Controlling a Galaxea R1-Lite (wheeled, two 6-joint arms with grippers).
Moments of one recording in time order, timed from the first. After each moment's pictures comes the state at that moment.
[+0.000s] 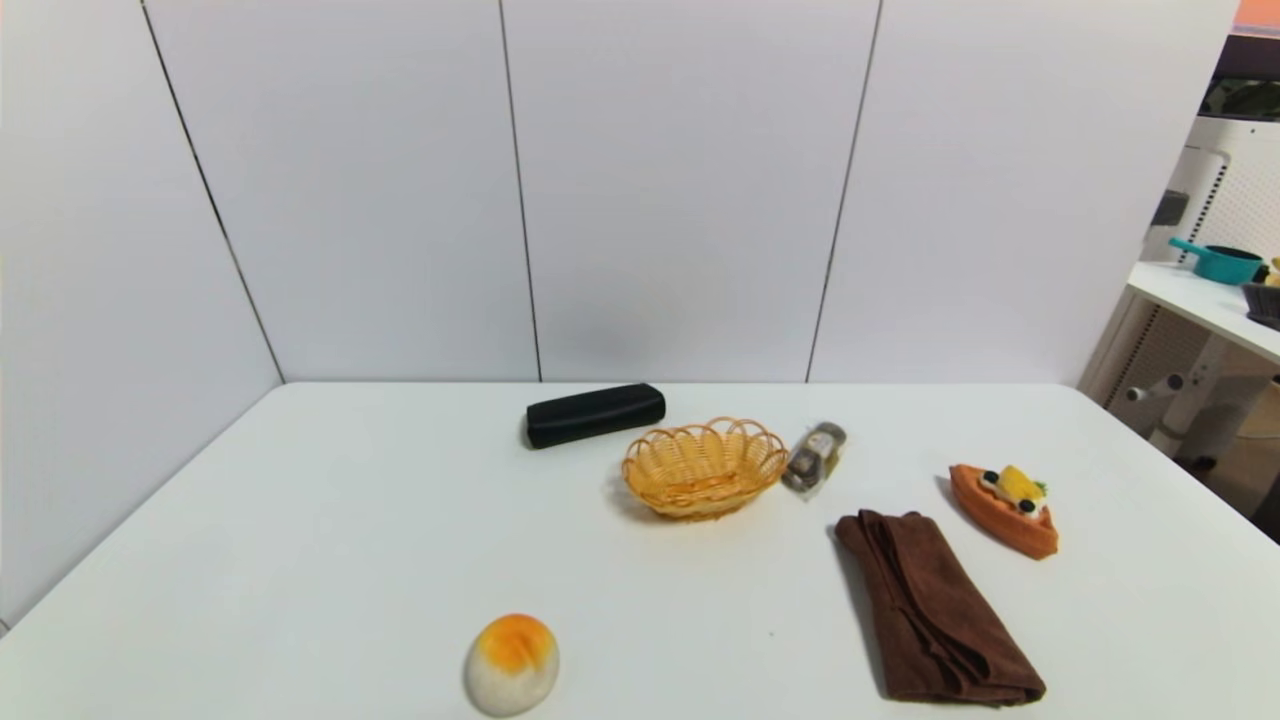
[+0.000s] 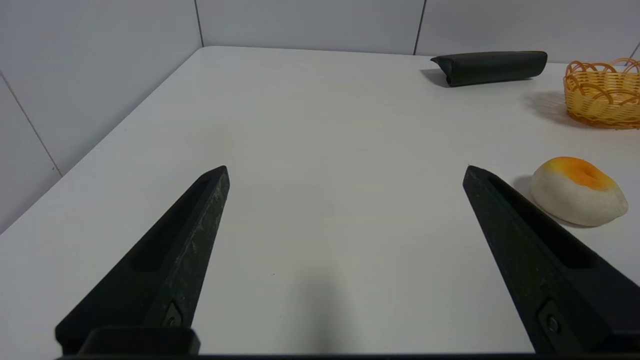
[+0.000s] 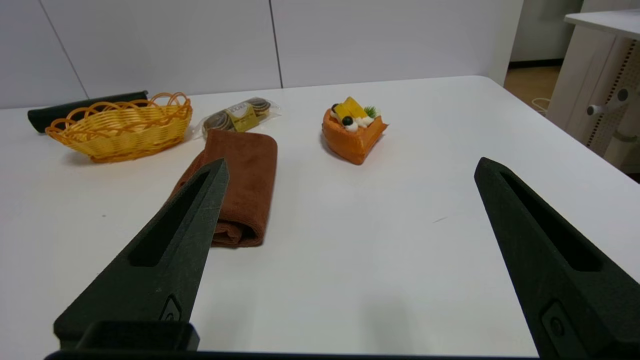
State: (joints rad) left arm -0.01 0.00 0.00 -0.03 0.03 -0.06; right arm 0.00 0.00 0.00 -0.07 -0.03 0.06
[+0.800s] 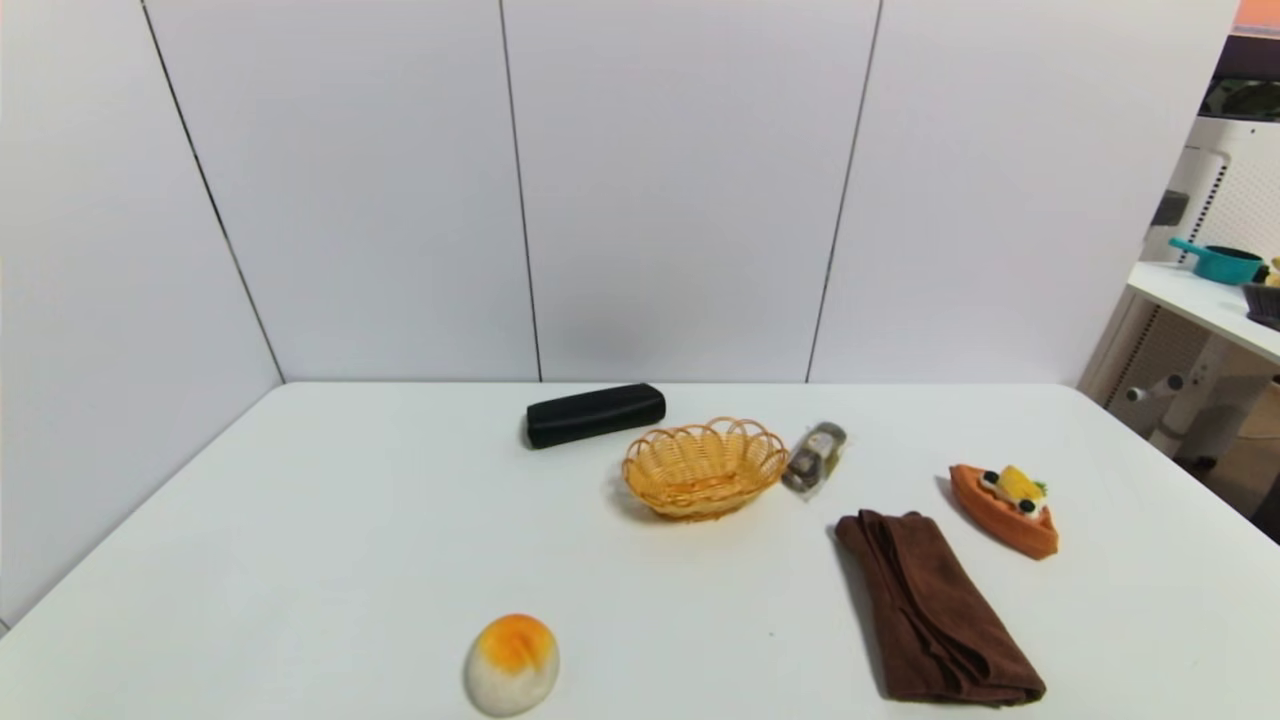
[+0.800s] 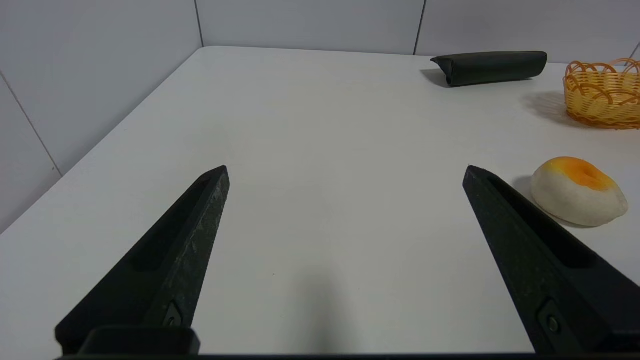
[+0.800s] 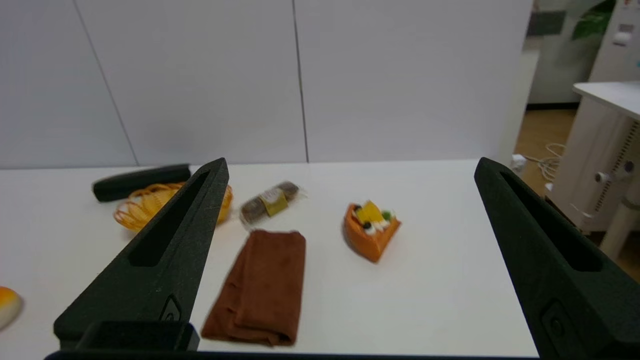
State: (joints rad) left arm -0.01 0.00 0.00 -0.03 0.03 -0.06; right arm 0.02 0.39 -0.47 -0.07 0.02 0.06
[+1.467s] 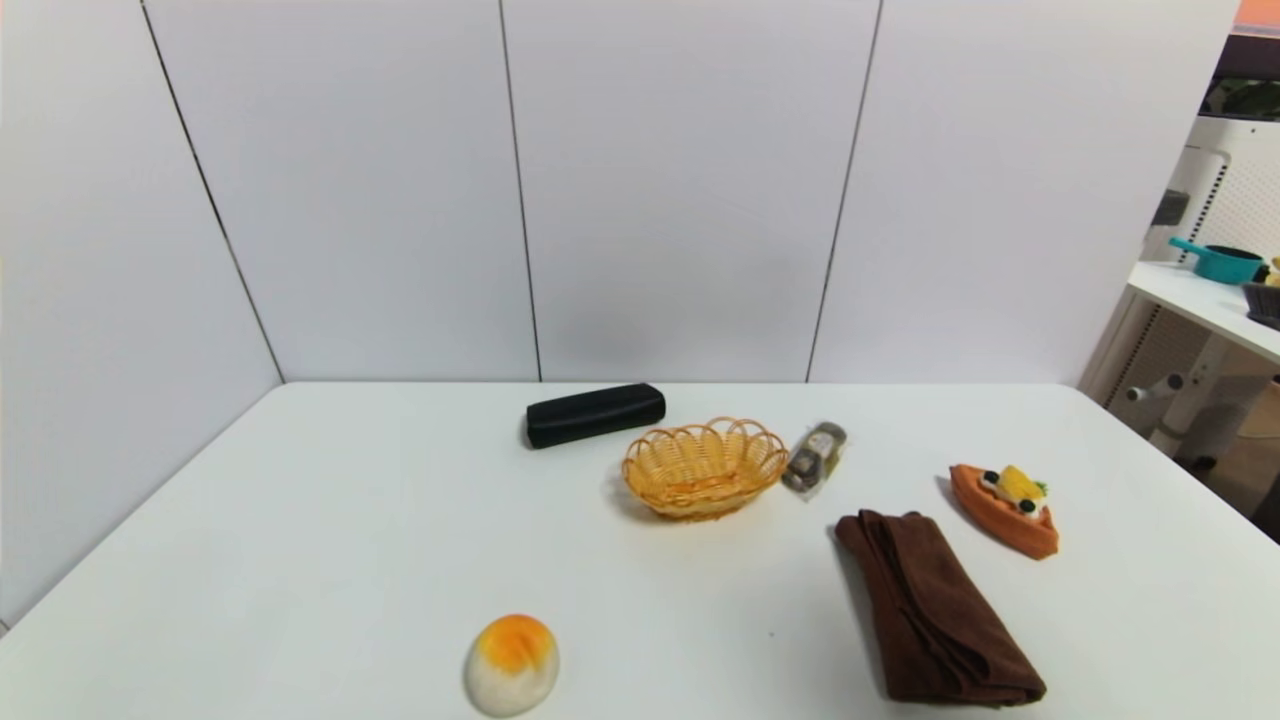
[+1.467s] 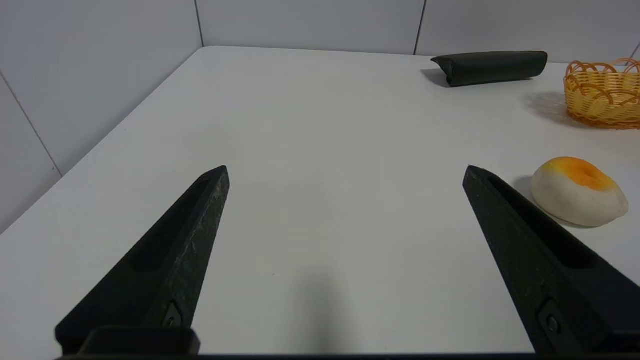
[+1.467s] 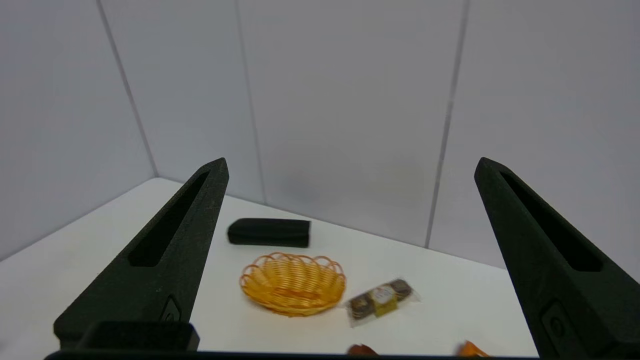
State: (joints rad) left arm -0.01 0.00 0.00 -0.03 0.03 -0.06; right arm 0.36 0.99 -1.01 -0.12 0.07 0.06
